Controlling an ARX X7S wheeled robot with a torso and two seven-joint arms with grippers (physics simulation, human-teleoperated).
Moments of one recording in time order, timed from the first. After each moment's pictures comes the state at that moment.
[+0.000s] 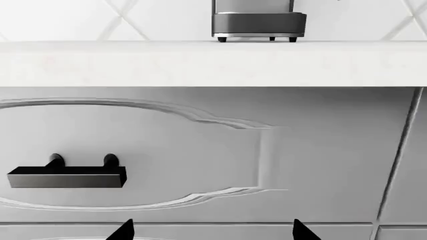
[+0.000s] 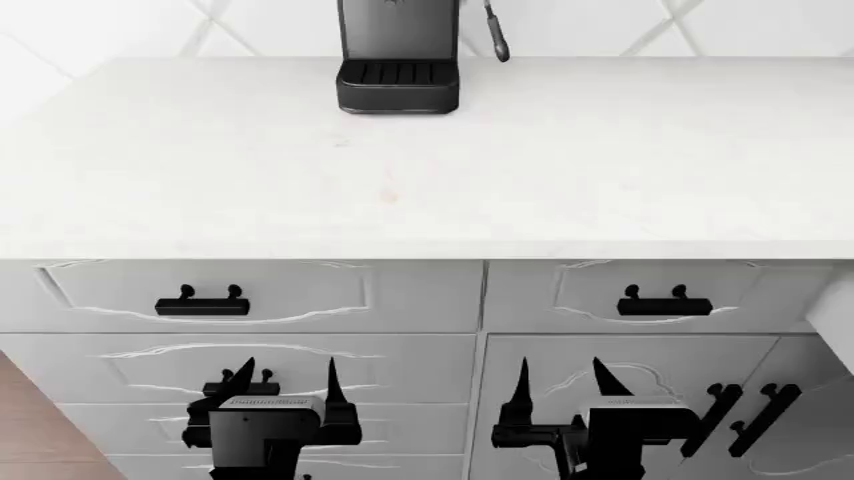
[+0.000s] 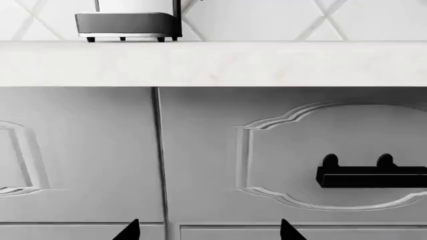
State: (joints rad) left arm 0.00 0.00 0.00 0.00 0.00 0.00 0.00; right arm 0.00 0.00 0.00 0.00 0.00 0.00 0.00
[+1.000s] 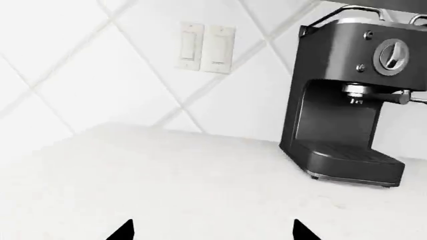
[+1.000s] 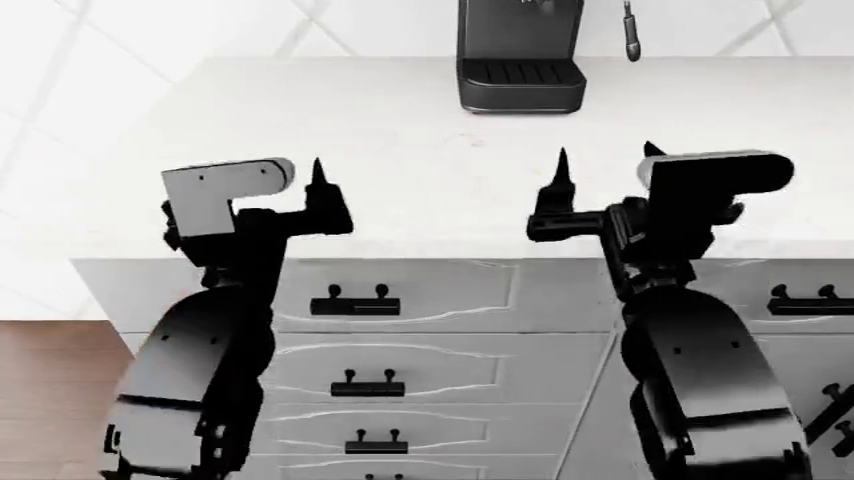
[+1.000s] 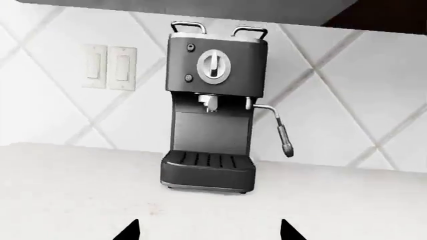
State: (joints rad) left arm -0.62 -0.07 0.04 0.12 -0.24 -0.55 -0.15; right arm 0.61 0.19 -0.07 -0.23 0.15 0.57 0.06
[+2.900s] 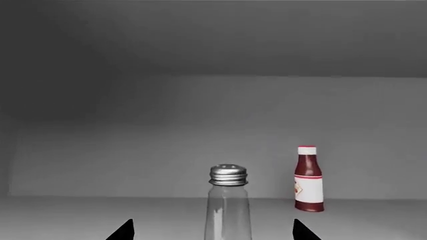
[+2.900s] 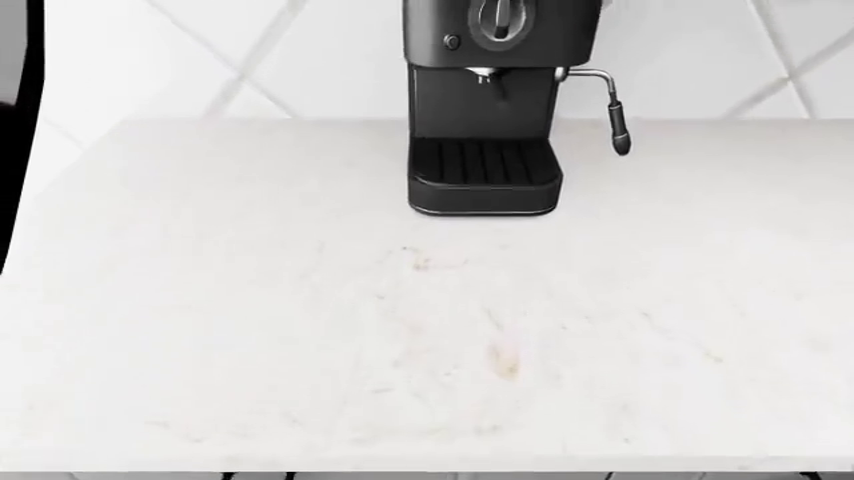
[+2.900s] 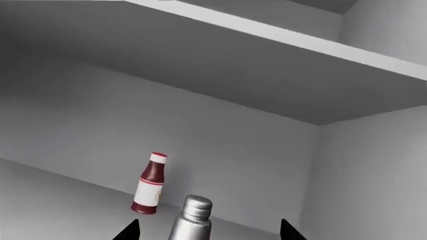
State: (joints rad) left arm -2.20 0.00 0.63 -1.31 -0.68 -0.37 -0.17; right arm 2.35 0.07 -0.21 1.31 -0.07 0.53 -0.26
